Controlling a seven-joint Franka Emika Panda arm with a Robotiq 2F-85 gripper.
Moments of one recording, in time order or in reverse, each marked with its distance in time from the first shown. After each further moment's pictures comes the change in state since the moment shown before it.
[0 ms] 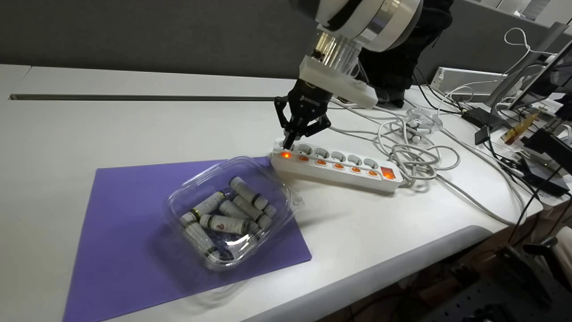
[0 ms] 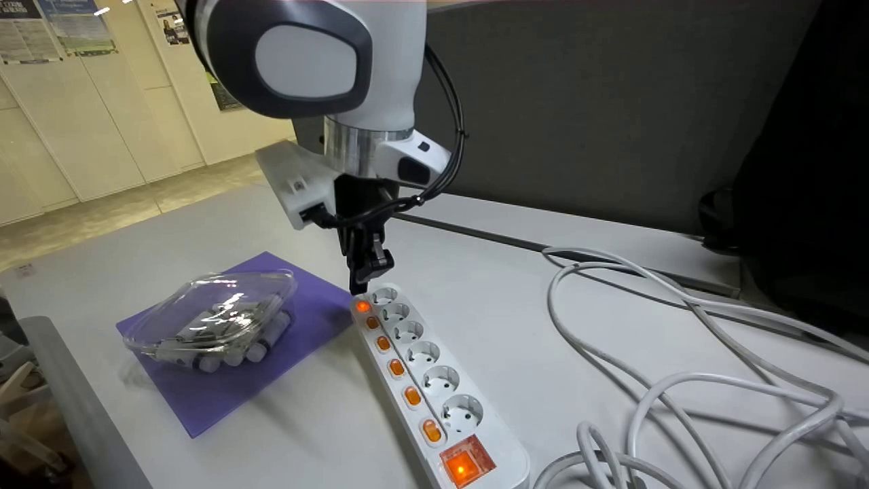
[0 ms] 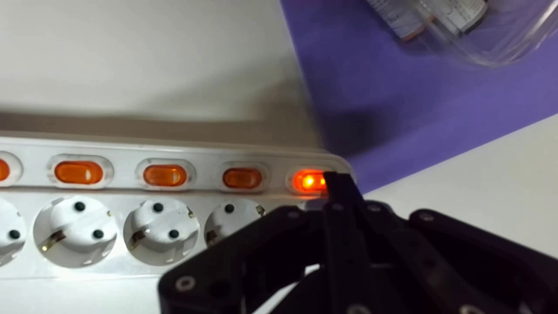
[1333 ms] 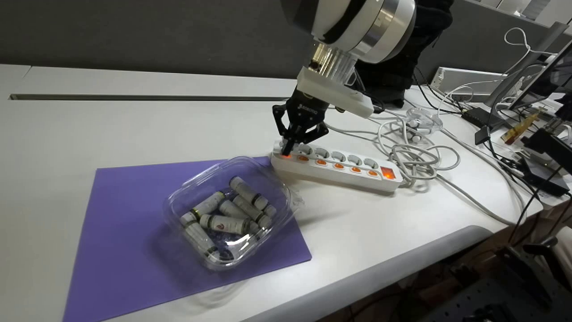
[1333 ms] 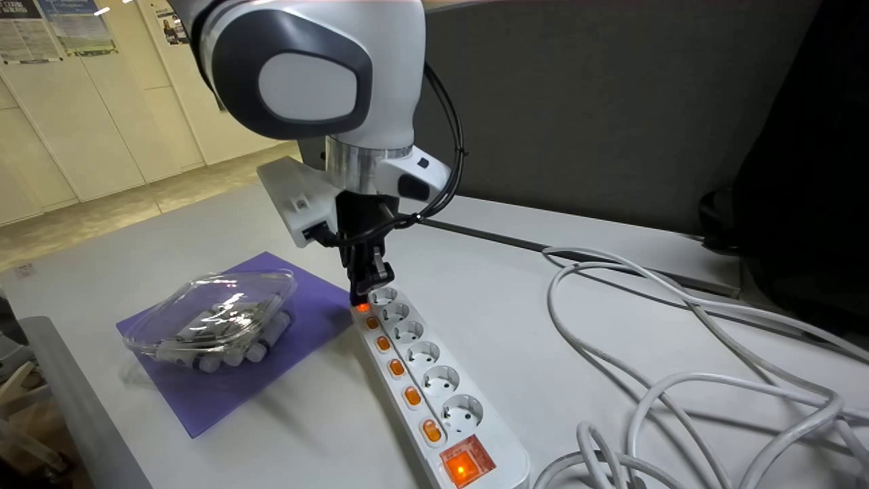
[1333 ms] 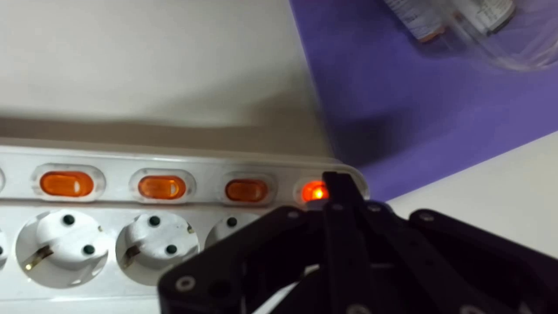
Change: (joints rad) arm -0.005 0.035 0.010 0.001 0.001 0.031 -0.013
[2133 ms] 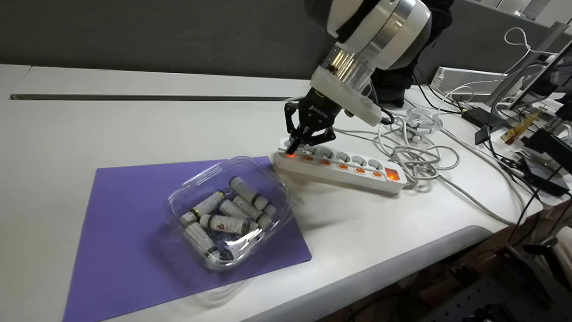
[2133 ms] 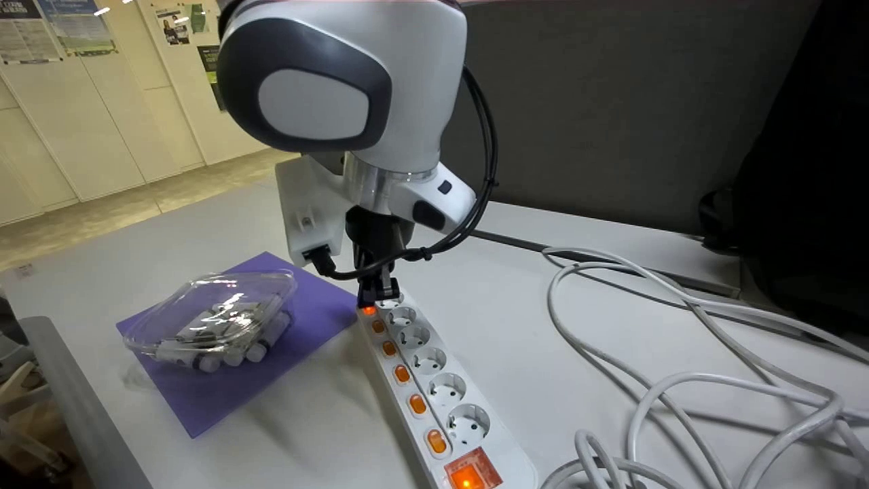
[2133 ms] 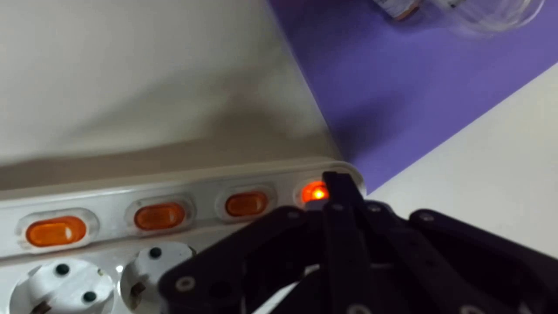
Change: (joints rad) arm -0.107 0.004 0.043 -0.015 0.202 -0.004 -0.076
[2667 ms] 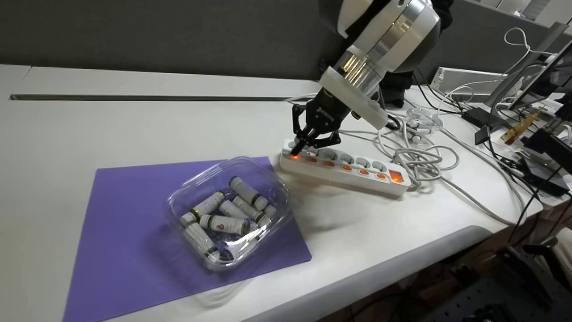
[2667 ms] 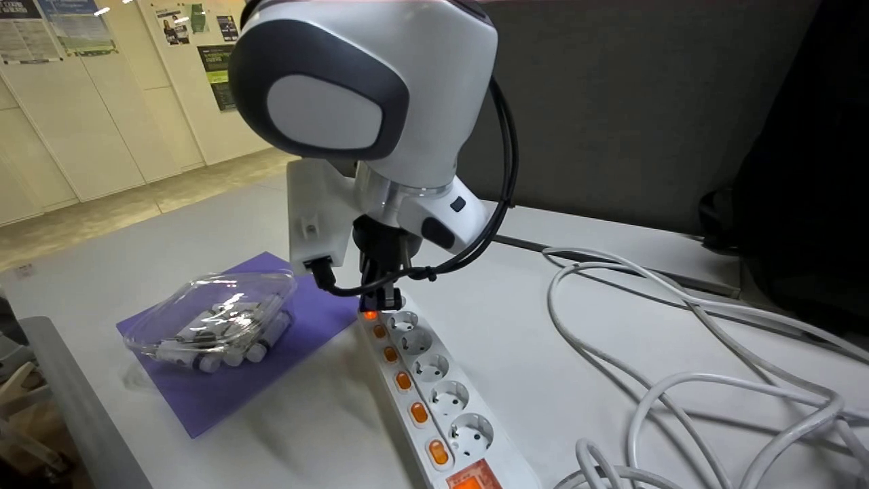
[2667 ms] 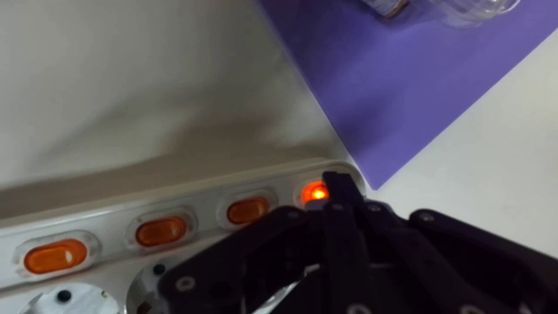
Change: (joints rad) arm -0.023 0.007 -0.021 0.006 0.089 -0.055 -0.027
